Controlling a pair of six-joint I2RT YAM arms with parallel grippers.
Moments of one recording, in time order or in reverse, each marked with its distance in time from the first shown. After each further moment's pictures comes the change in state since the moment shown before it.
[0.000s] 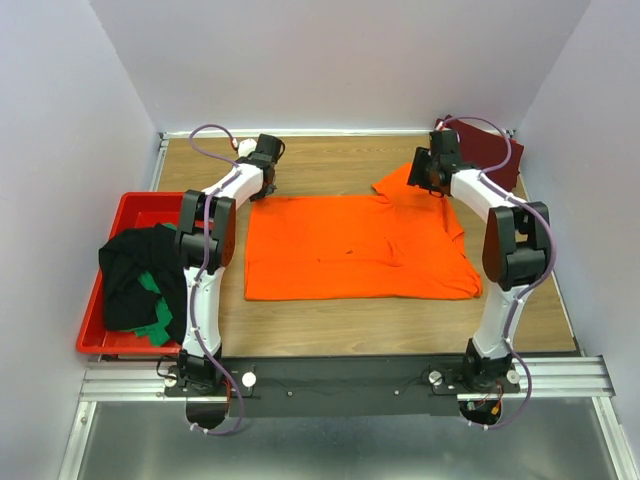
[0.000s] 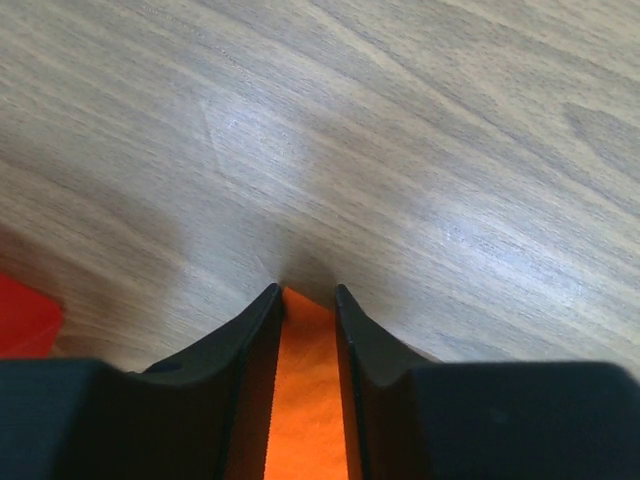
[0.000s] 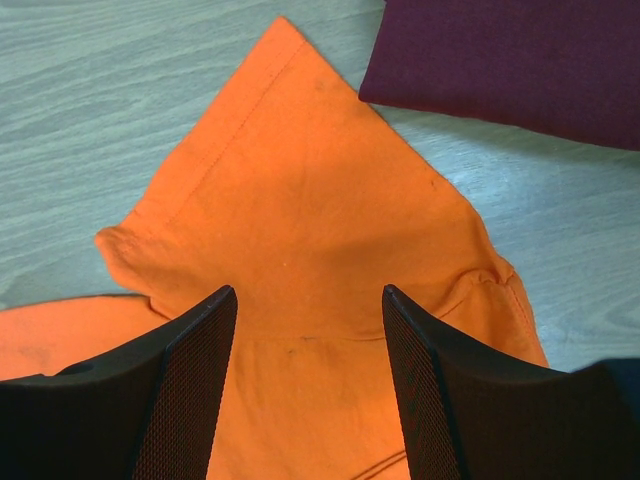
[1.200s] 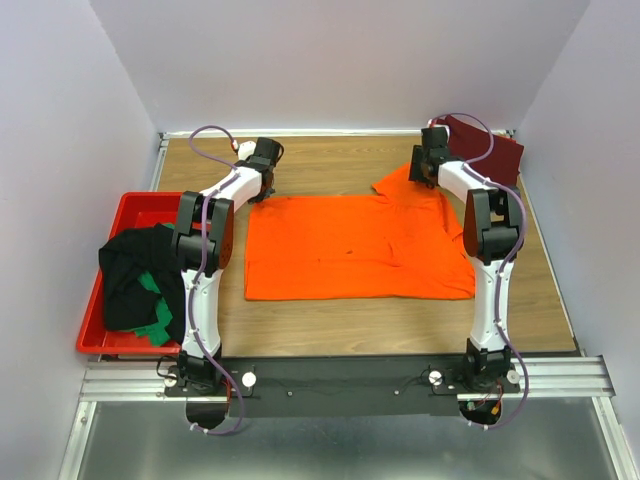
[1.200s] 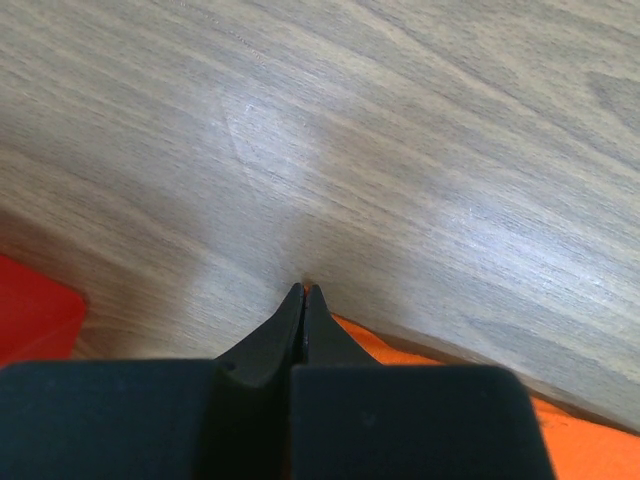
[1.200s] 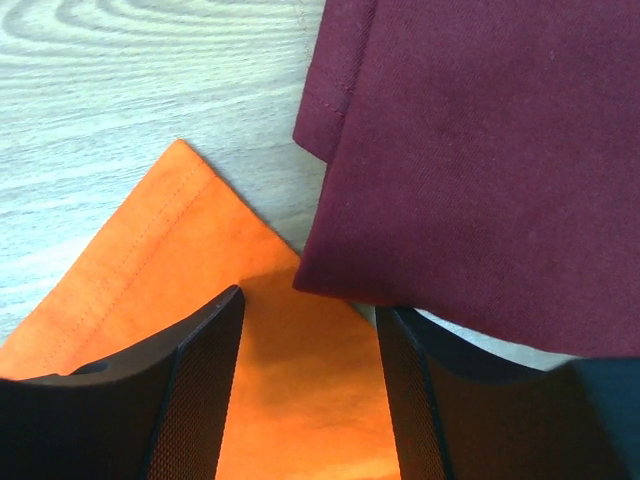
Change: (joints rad) left arm 0.000 -0.041 -0.070 0.039 0.000 0.048; right arm -0.021 0.335 0.296 0.022 0.127 -0.145
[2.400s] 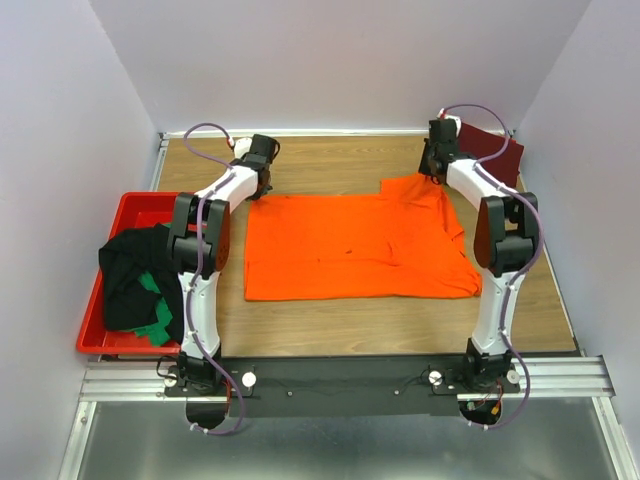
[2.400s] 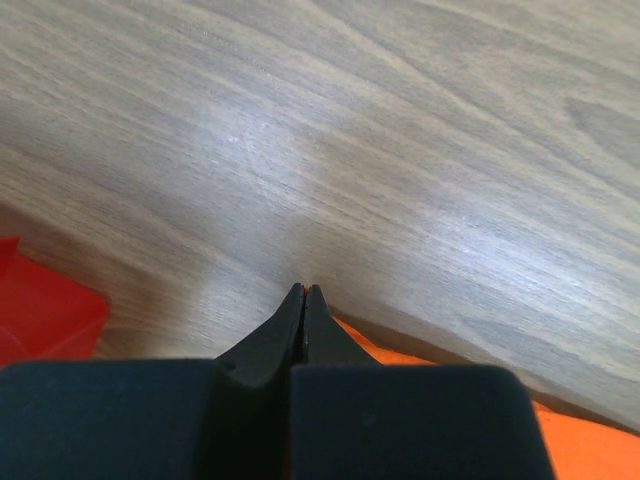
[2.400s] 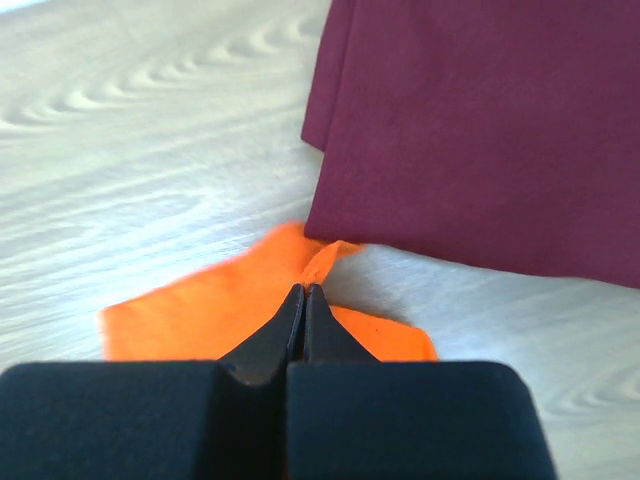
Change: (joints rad) left arm 0.013 -0.034 -0.016 0.018 0.008 0.006; right arm 0.001 -0.167 -0.100 0.005 0.002 0.079
